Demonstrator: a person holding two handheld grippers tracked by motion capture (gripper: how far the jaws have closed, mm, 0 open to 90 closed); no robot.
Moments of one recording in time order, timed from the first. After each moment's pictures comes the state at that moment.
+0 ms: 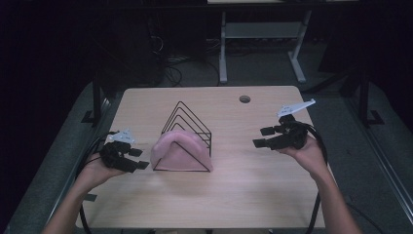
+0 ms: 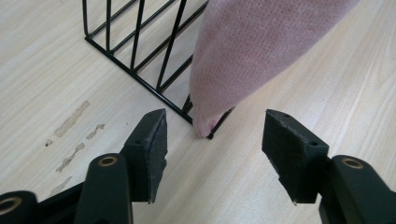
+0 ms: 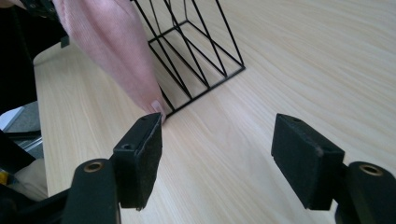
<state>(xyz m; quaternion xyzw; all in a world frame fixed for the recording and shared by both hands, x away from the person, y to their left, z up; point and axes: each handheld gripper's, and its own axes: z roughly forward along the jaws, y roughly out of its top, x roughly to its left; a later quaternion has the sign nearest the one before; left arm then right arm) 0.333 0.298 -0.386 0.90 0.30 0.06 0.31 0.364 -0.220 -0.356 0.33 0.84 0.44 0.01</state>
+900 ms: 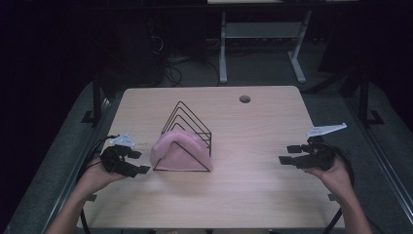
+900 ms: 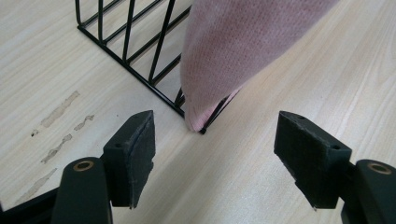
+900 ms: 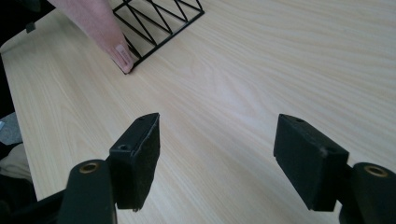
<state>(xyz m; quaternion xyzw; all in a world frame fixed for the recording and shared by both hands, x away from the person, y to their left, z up) 0.325 0.297 -0.394 0.90 0.31 0.07 0.30 0.322 -0.292 -0.400 0.39 0.82 0.42 0.02</state>
